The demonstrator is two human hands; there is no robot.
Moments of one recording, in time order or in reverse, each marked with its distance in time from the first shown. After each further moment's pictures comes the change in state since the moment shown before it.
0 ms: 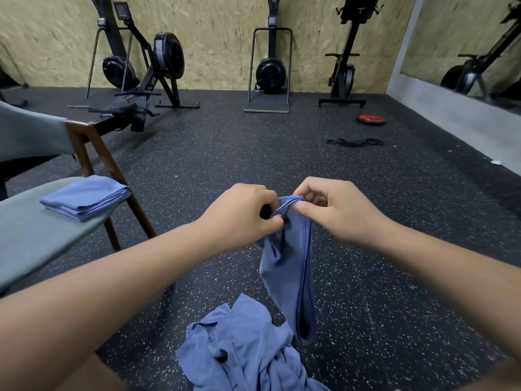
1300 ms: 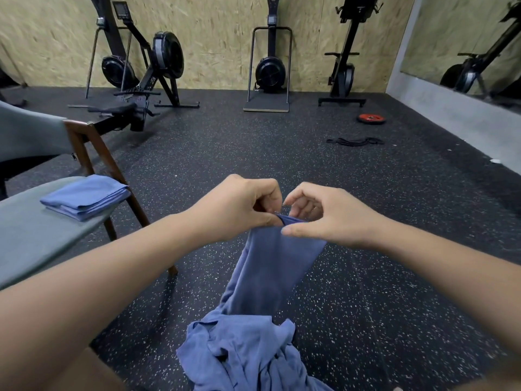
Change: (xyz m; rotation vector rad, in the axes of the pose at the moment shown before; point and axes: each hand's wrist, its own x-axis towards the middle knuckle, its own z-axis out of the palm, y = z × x) left_hand 0.000 -0.011 -0.019 -0.204 -0.054 0.077; right_hand -0.006 -0.012 -0.001 -0.007 -0.176 0.132
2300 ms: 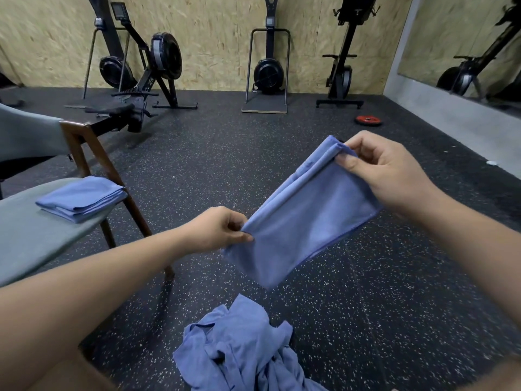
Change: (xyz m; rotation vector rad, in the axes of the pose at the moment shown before) left_hand -0.015 -0.095 0.041 -0.093 -0.256 -0.346; right_hand -0.001 0.016 -0.073 0.139 0.400 -0.103
